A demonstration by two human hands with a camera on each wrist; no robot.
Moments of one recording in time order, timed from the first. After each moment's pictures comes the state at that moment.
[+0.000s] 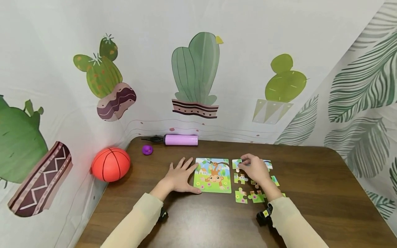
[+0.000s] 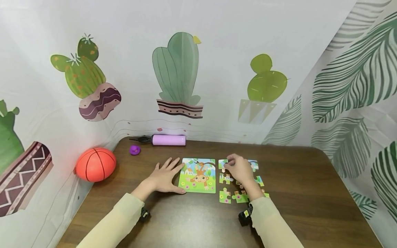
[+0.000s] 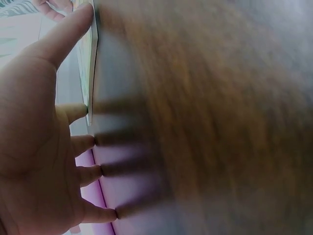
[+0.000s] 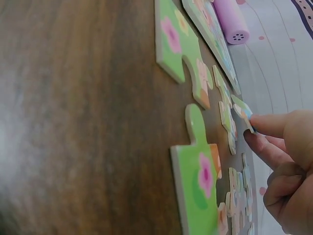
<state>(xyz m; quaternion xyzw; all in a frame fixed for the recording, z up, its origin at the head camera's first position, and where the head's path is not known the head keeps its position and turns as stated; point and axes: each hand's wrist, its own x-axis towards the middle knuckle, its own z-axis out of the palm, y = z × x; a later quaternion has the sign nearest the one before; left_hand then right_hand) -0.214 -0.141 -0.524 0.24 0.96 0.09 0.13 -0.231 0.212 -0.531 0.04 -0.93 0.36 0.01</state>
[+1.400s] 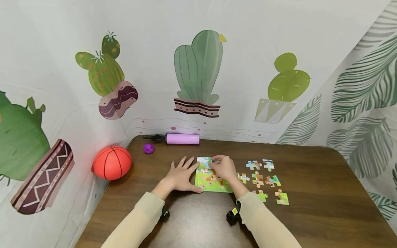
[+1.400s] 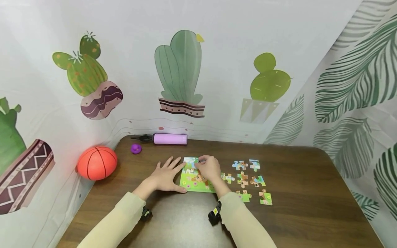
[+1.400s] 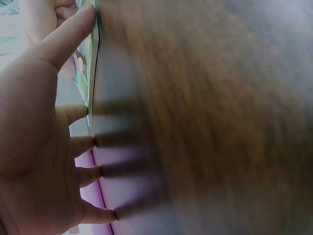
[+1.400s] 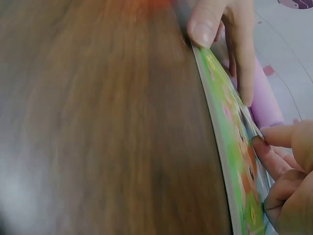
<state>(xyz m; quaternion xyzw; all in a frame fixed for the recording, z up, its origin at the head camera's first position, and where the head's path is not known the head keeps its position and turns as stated) -0.212 -0.139 -0.522 0.23 0.96 0.09 0.14 -0.237 0.088 -0.540 0.01 -0.88 0.48 -0.02</state>
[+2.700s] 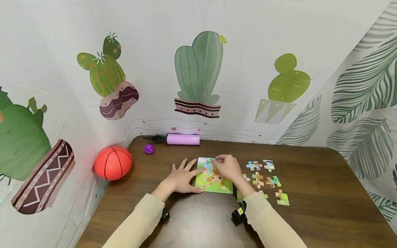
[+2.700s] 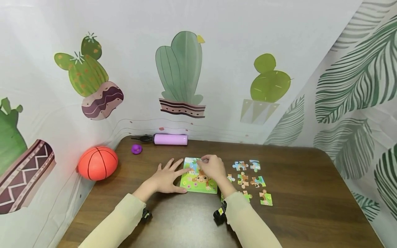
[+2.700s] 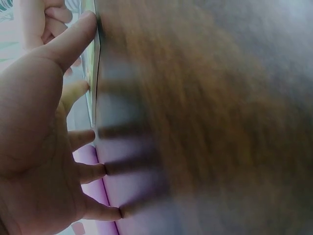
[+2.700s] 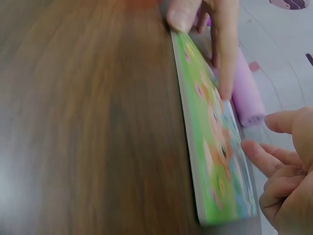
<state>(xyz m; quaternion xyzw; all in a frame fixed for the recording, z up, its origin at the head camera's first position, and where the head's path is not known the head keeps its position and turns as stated) -0.208 -0.138 -0.521 0.27 0.95 0.08 0.13 -0.237 0.105 -0.525 0.04 -0.90 0.43 -0.03</state>
